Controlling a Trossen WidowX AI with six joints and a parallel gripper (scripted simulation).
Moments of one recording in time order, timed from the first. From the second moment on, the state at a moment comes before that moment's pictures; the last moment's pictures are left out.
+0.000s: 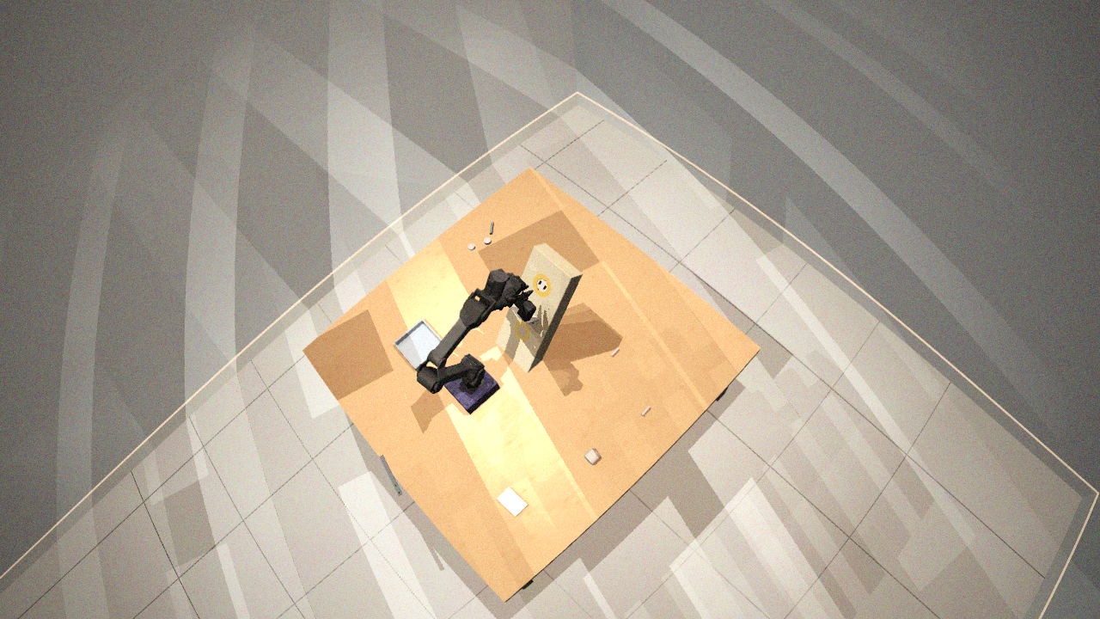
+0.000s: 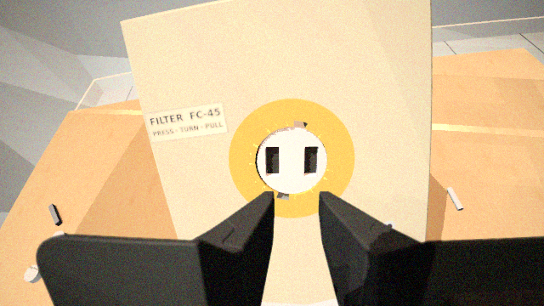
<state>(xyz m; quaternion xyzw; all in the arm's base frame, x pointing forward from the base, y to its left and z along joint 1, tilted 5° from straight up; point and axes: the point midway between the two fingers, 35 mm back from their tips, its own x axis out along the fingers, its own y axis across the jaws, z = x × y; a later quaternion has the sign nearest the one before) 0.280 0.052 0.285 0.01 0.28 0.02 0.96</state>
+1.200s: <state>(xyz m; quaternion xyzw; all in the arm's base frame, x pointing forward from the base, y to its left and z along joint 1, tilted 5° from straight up) 0.323 0.055 0.258 0.01 0.28 0.02 0.96</state>
